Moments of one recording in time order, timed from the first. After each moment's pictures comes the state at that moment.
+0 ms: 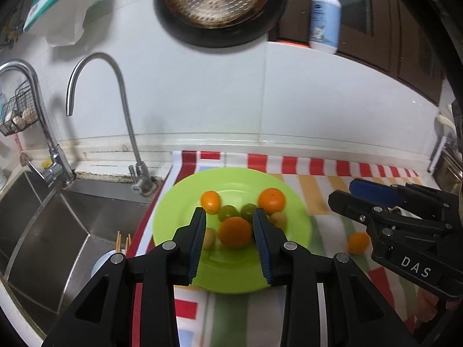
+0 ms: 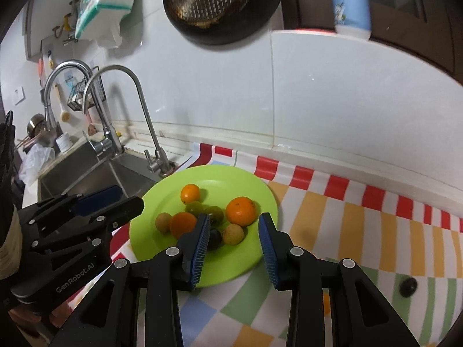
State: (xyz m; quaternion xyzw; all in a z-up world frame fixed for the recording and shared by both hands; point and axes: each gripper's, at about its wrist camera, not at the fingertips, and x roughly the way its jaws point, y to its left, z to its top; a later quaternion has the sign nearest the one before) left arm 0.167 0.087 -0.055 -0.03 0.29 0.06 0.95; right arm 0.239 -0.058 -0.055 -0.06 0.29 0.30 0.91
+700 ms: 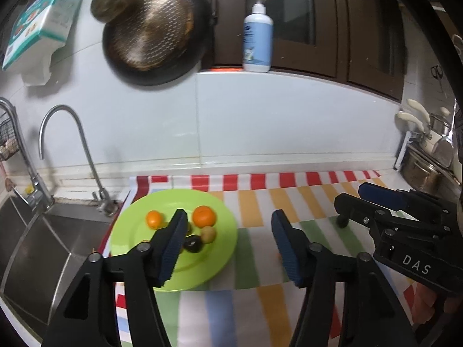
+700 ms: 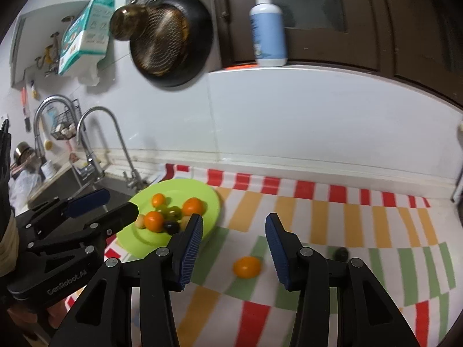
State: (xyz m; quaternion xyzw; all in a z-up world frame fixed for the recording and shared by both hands) left arm 0.147 0.004 -0.019 -0.01 0.25 0.00 0.97; right arm 0.197 -0.160 -0.023 -0.02 0.26 0.22 0.94
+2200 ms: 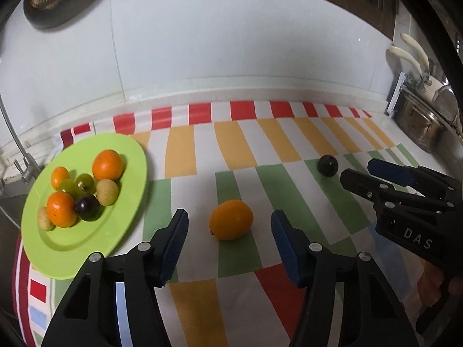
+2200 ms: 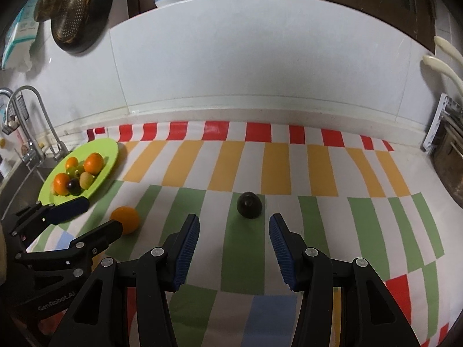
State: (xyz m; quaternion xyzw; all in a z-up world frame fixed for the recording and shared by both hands) left arm 0.222 -0.074 -0.117 0.01 0.38 -0.07 0.92; right arm 0.261 -0.243 -0.108 -0.03 0.35 0.12 0.93
